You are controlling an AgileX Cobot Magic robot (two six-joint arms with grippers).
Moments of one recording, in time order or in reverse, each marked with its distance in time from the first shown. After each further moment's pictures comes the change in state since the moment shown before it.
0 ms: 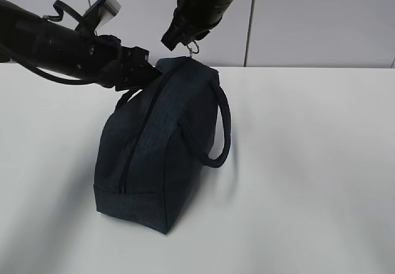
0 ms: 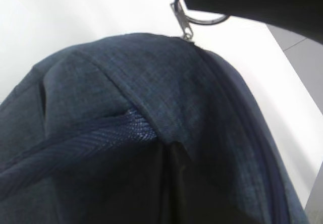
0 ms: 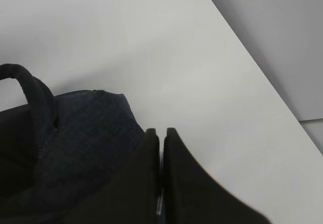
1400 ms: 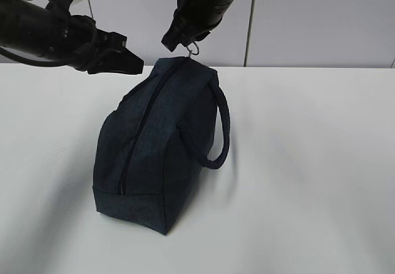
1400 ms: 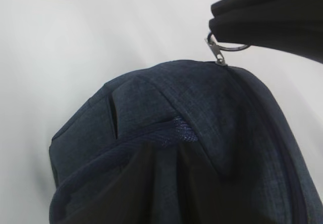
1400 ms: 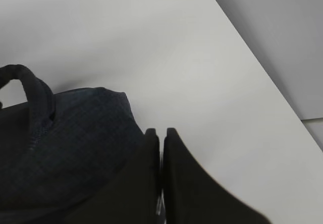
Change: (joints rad) left arm 0.047 -0.091 0.000 0.158 -0.056 -0.079; right arm 0.000 0.000 0.000 0.004 0.007 -0.006
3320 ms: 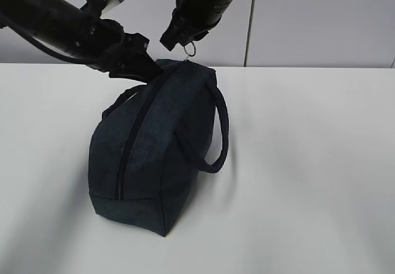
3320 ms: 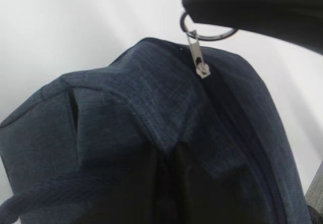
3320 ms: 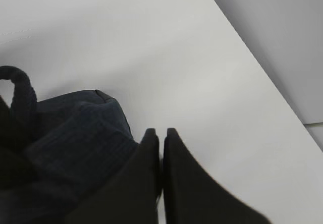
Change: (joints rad) left arm -0.048 0.128 -0.201 0.201 0.185 -0.232; right arm -0.002 0.000 -0.002 0.011 -0.008 -0.001
